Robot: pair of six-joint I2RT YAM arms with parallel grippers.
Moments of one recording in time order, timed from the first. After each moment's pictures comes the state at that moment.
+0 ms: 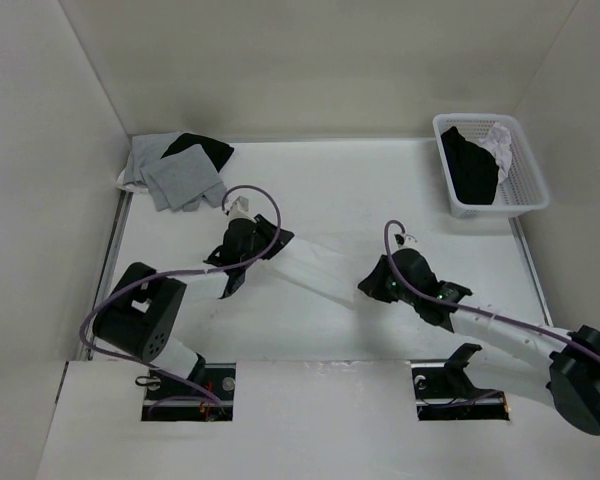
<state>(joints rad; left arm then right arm) -0.48 1.49 0.54 0.57 0.04 -1.04 0.71 1.06 0.45 -0.07 0.09 0.90</state>
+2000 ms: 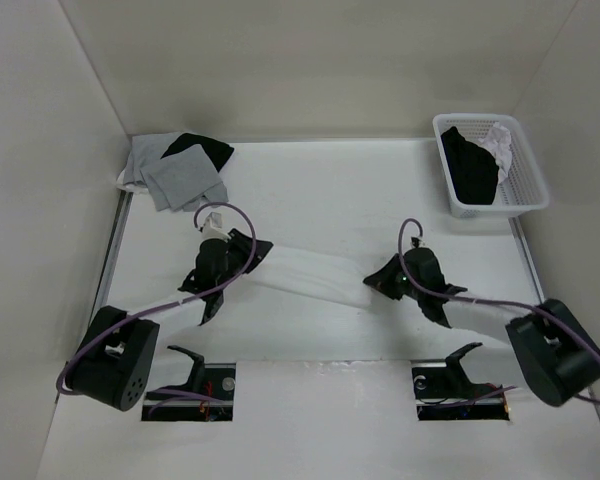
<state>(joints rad) -0.35 1.24 0.30 0.62 0.08 -1.03 0.47 1.30 0.31 0.35 -0.12 1.02</state>
